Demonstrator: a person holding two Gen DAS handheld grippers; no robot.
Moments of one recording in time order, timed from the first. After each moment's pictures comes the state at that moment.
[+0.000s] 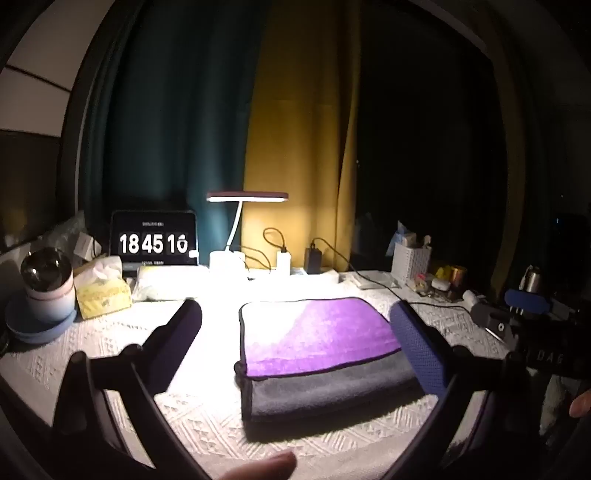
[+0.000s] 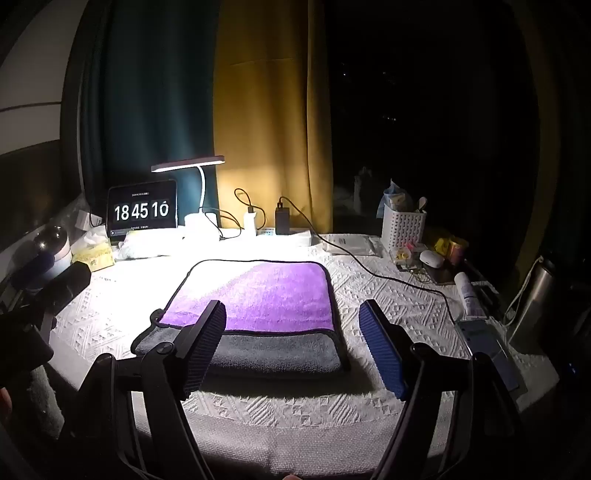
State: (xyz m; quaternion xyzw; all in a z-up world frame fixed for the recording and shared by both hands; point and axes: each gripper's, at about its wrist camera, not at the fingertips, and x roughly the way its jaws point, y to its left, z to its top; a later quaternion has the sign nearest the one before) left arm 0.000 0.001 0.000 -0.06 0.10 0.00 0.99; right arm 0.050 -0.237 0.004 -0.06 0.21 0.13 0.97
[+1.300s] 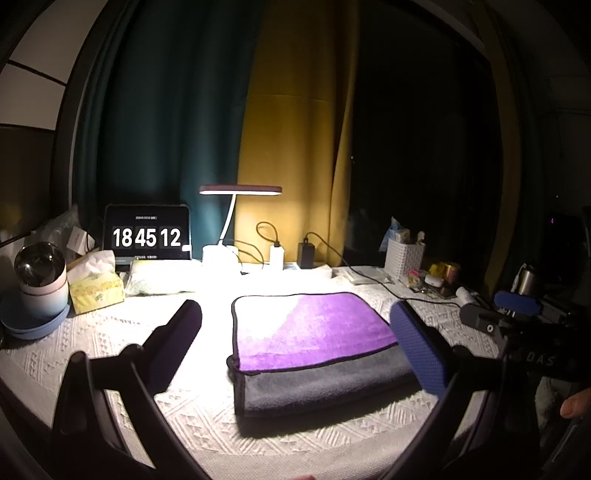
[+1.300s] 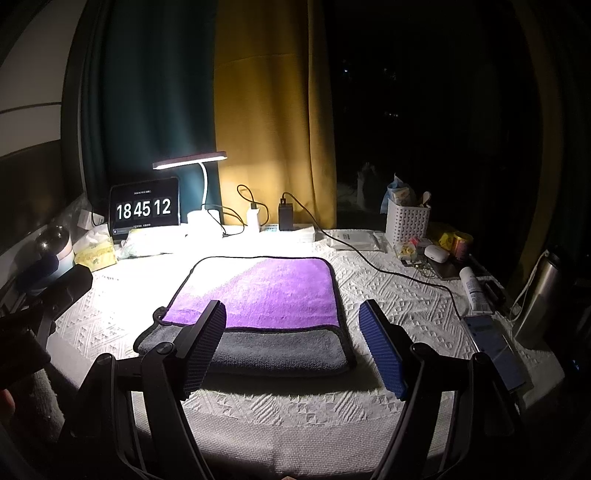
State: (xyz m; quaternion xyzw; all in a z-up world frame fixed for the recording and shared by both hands) left arm 0.000 -0.001 -0.005 -0.06 0.12 -0.01 0.99; right arm 0.050 -0.233 -0.005 -0.05 0.21 0.13 0.97
